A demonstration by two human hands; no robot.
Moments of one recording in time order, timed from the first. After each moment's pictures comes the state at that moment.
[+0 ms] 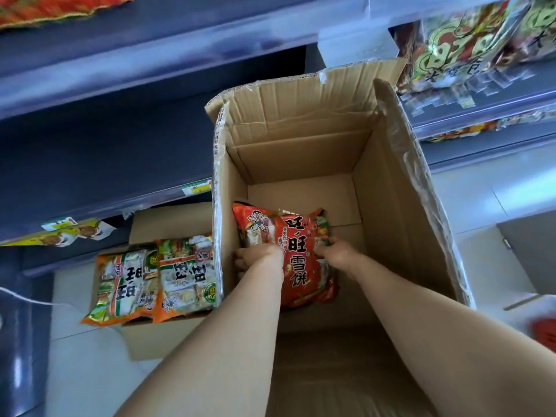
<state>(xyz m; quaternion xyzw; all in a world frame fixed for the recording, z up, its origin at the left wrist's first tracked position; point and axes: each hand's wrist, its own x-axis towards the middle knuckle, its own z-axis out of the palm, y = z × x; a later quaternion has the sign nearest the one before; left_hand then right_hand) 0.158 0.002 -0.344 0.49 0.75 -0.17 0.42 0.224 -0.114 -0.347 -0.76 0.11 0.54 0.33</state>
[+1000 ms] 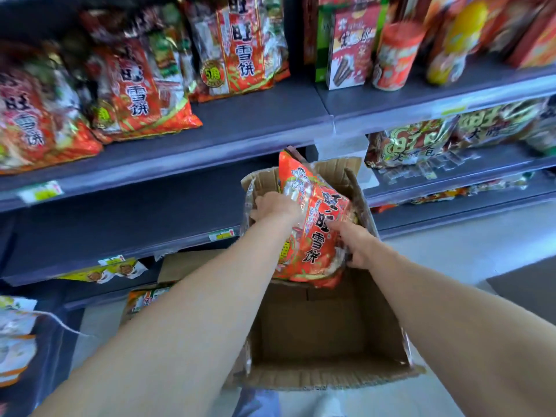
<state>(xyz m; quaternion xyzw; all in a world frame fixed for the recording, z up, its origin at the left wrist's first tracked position) 0.217 -0.001 -0.127 0.77 0.52 -0.08 0.35 0.255 -0.136 -0.163 -0.67 0.16 0.46 0.55</state>
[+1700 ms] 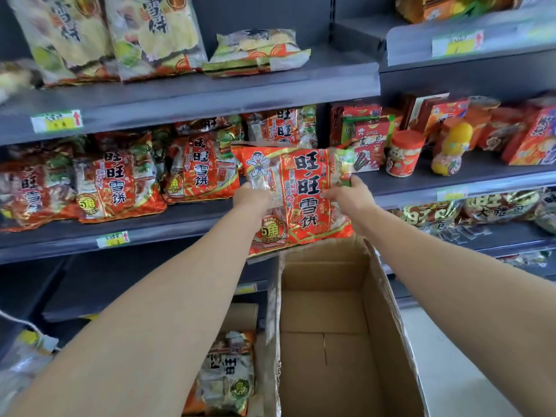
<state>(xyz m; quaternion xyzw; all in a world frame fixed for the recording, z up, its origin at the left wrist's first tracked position) 0.204 0.106 0.001 0.64 0.48 0.17 0.58 0.303 -0.048 -0.002 -0.74 -0.09 0.25 0.61</state>
